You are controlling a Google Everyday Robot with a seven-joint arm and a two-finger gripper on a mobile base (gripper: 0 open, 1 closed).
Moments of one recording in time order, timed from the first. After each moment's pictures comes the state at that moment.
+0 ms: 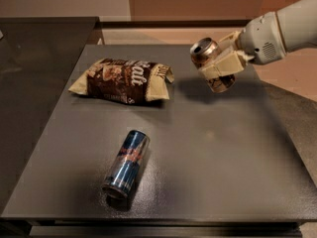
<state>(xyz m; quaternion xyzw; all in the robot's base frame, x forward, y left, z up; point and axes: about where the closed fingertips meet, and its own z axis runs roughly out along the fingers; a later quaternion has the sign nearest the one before) 0.561 -0.122 0.952 -0.55 0.70 0.24 0.39</state>
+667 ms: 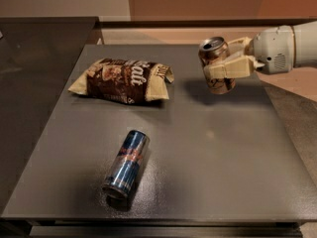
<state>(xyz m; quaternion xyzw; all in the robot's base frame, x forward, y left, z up) 0.557 -0.135 0.955 -0.50 0.66 0.32 0.46</state>
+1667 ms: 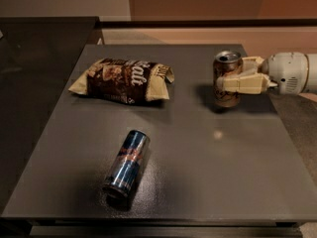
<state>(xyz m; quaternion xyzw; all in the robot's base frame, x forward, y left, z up) 0.545 -0.167 0.929 -0.44 0.64 0.39 0.50</state>
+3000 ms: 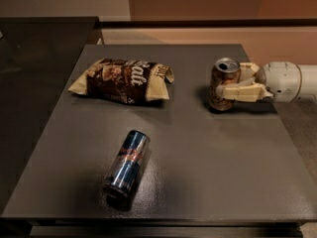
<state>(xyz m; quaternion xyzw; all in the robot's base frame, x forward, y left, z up) 0.541 -0.161 0.912 -0.49 0.55 0.43 0.53</state>
